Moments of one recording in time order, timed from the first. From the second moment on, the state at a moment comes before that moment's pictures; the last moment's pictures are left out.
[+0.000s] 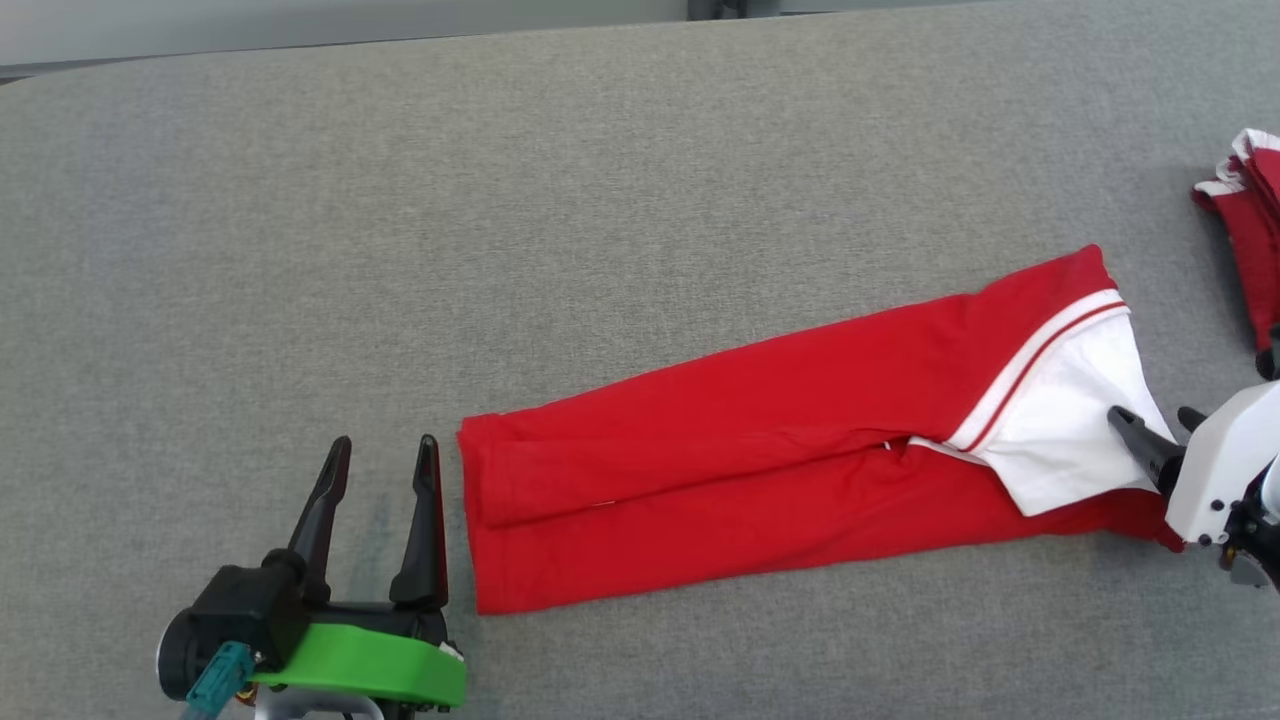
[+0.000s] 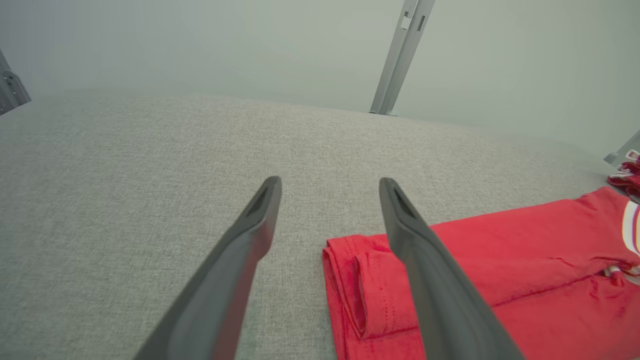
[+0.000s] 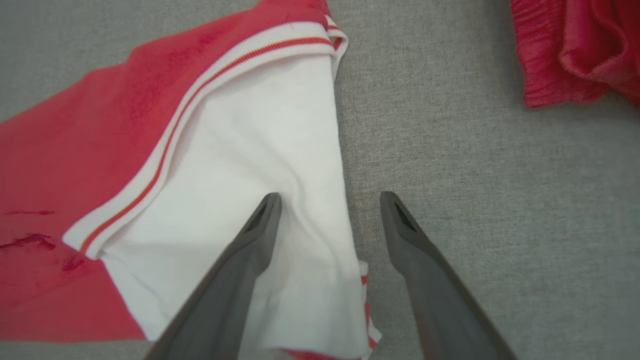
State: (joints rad) left arm -0.04 0.36 -0.48 -0.12 -0.59 0.28 -0.24; right arm -0.23 -0.43 -0.08 0.15 0.55 0.13 0.66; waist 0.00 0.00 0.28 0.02
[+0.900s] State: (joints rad) left arm 0.04 0.10 -0.23 0.09 -0.42 0.04 -0.26; right arm -0.36 -0.60 -0.08 0.40 0.81 0.13 0.47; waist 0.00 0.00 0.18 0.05
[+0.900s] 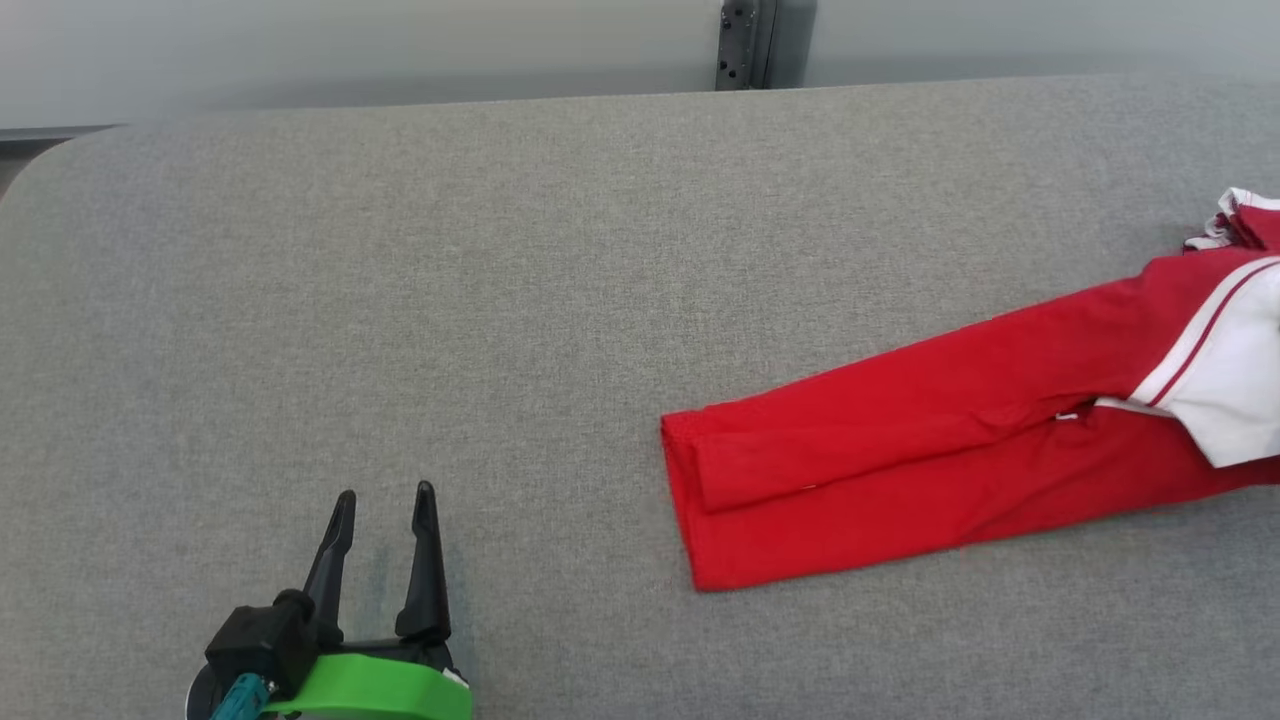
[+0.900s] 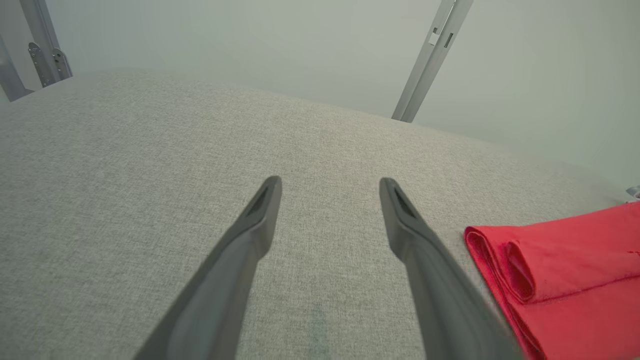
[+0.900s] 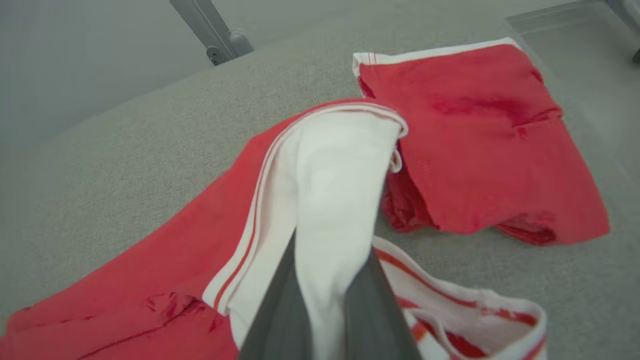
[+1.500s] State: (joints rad) left arm 0.05 0.05 -0.18 0.13 -0.36 -0.01 -0.26; right arm -0.29 -0.30 0.39 0.02 0.73 0.13 0.47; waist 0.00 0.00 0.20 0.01
